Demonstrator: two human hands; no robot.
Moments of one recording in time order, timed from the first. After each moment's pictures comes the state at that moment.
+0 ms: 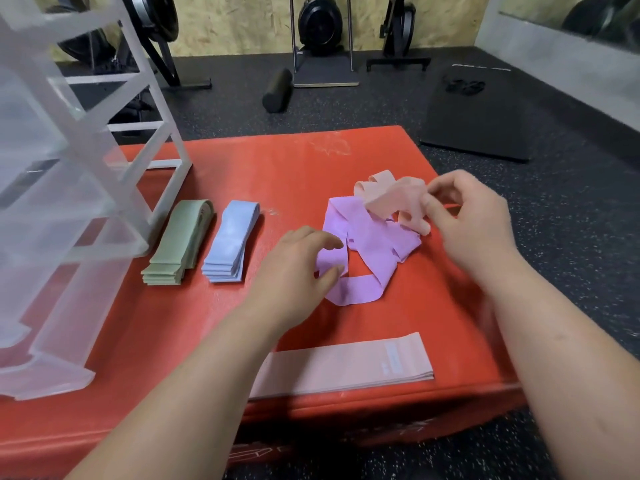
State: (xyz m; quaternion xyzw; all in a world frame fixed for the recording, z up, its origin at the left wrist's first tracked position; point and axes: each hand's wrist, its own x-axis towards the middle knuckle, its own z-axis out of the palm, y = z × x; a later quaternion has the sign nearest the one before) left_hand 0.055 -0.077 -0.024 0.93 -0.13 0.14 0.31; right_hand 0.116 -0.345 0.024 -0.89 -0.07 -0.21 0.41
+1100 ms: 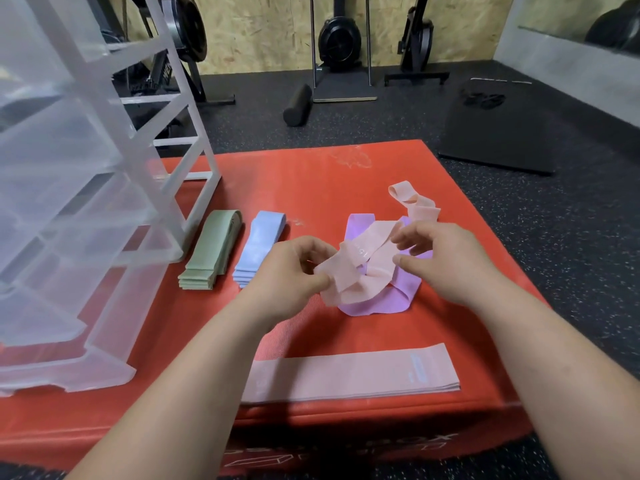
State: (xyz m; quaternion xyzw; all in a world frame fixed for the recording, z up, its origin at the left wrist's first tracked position) left_hand 0.040 -0.042 0.006 0.84 0.00 -0.01 0.55; right_hand 0.098 -0.303 0.013 -0.92 -0.13 -0.03 0.36
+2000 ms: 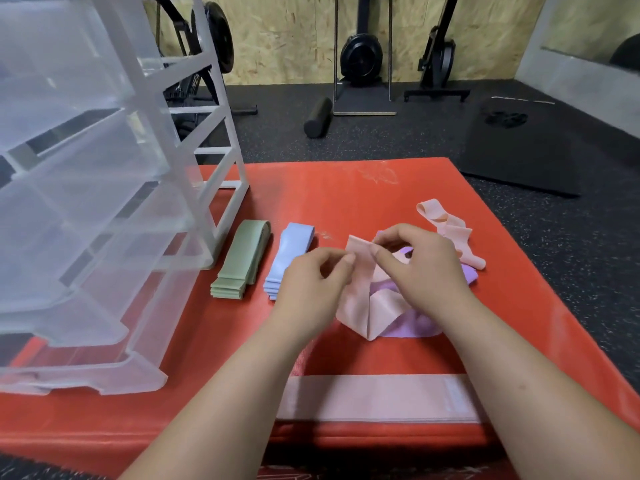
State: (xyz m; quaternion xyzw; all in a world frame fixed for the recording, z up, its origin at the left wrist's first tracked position) left_hand 0.040 -0.034 0.004 0.83 0.06 0.10 0.55; right_hand 0.099 -0.216 0.015 -0.86 -0.18 -0.12 0.45
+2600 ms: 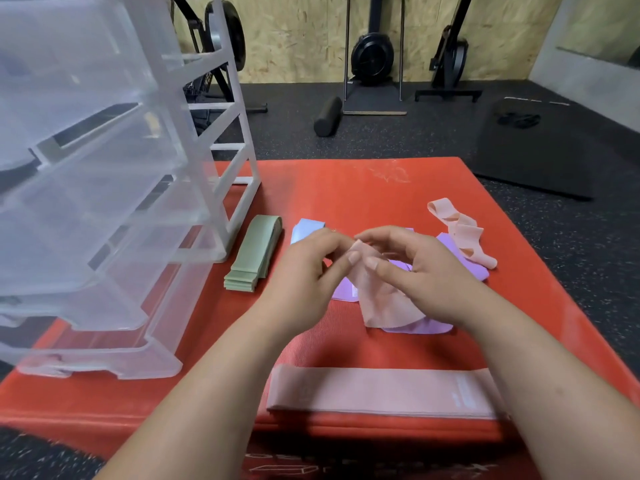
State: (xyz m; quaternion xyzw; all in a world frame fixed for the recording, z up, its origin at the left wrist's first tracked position) left_hand 0.020 -0.005 0.027 0.87 -0.12 0.17 0.45; right_hand 0.076 -0.213 0.036 -0.80 -0.32 0.06 0.50
